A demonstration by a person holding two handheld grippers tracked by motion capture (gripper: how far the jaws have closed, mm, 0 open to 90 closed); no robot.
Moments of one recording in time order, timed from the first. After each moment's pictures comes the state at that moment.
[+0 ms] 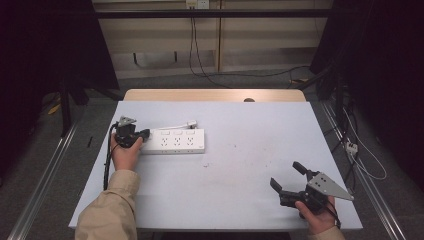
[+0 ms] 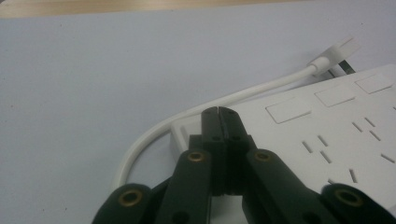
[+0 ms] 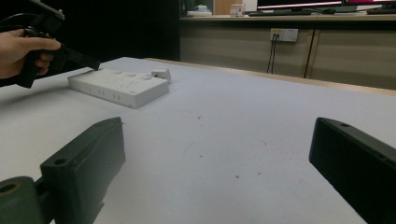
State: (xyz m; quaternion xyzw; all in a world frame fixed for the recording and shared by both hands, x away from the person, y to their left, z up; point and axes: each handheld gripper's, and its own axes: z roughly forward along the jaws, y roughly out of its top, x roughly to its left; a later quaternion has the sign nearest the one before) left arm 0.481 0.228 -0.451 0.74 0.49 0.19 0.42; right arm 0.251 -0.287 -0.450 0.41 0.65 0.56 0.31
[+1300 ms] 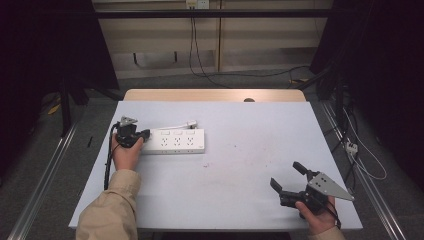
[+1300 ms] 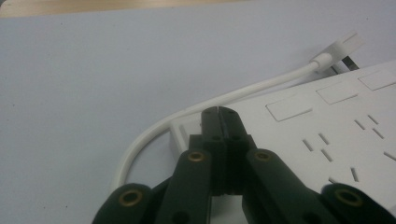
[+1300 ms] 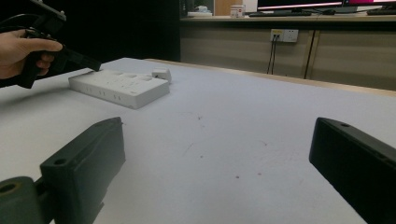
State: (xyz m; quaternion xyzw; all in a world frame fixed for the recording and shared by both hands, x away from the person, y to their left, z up) left arm 0.481 0.225 -0.450 0.74 0.49 0.20 0.41; right arm 0.251 -0.287 -0.449 0.41 0.65 0.56 0.31
